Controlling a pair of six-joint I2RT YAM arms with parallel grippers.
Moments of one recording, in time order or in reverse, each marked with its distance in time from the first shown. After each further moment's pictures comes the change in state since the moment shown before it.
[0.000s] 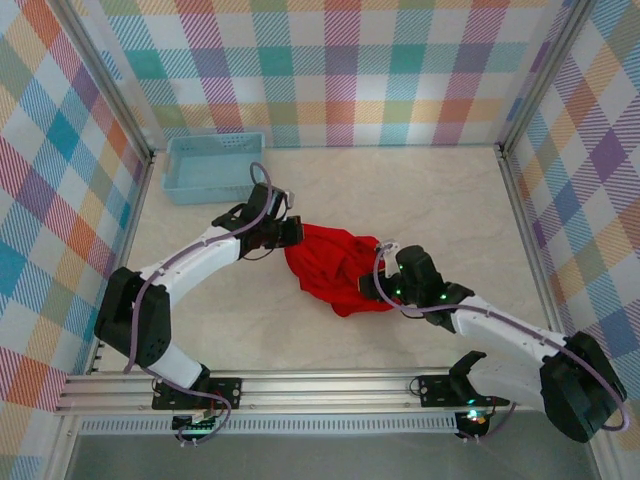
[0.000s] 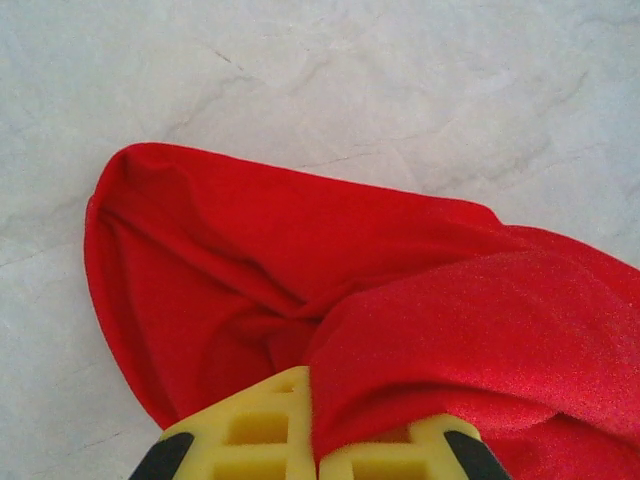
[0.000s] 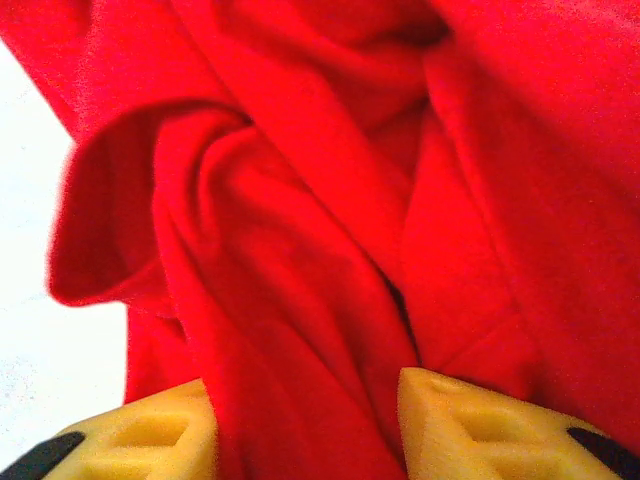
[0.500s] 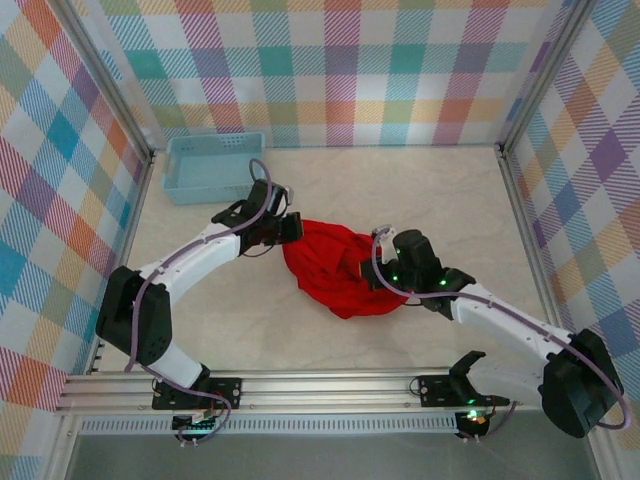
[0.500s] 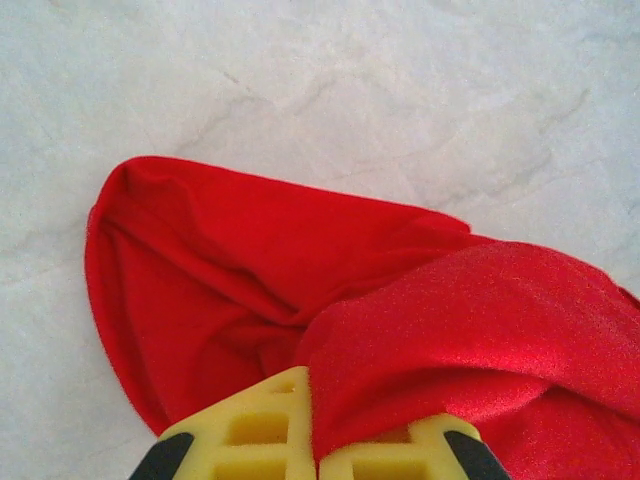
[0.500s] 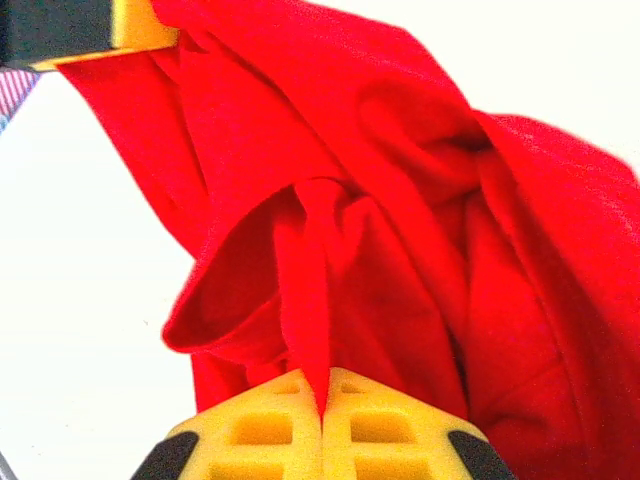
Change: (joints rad) left arm 0.020 0.008 0.050 -0.034 -0.019 -0.002; right arm -0.003 -0.003 0.167 -0.116 -0.002 -0.012
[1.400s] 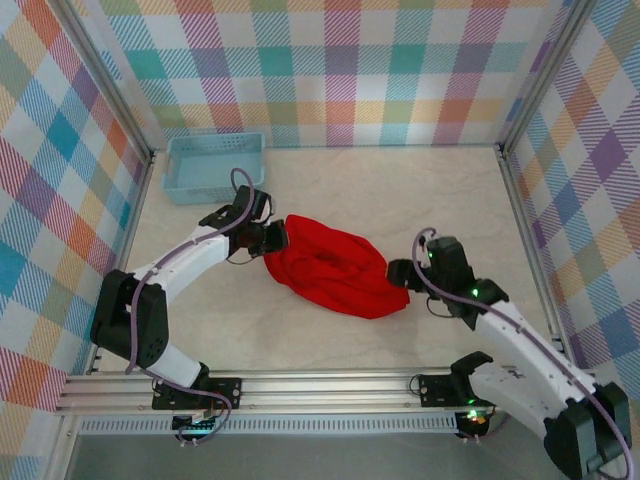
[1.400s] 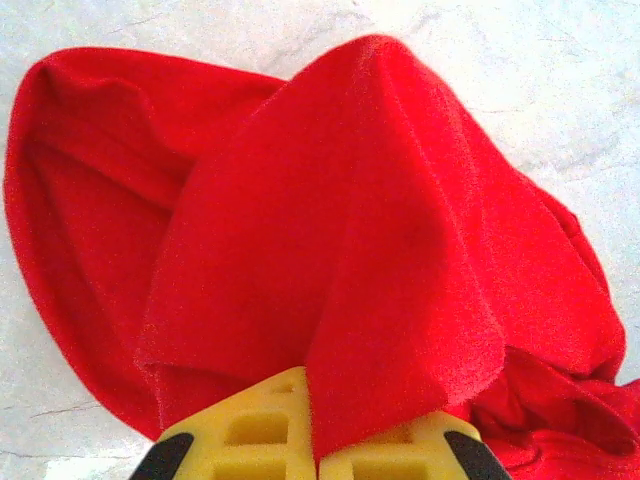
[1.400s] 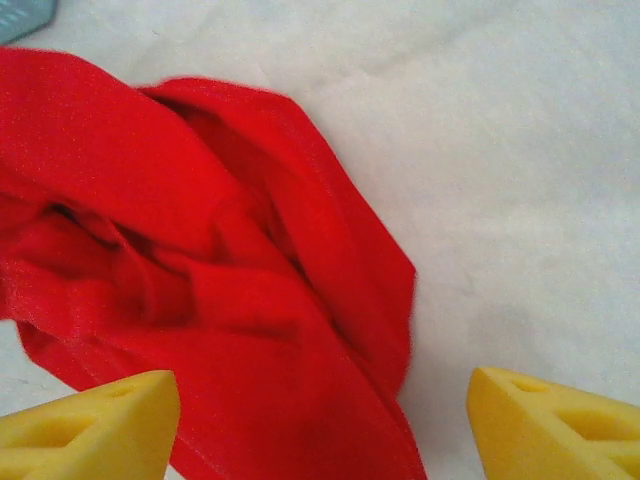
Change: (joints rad) left arm 0.085 -0.028 -0.093 -0.060 0.093 -0.060; right arm -0.181 -0.155 -0.006 -0.290 0.109 0.154
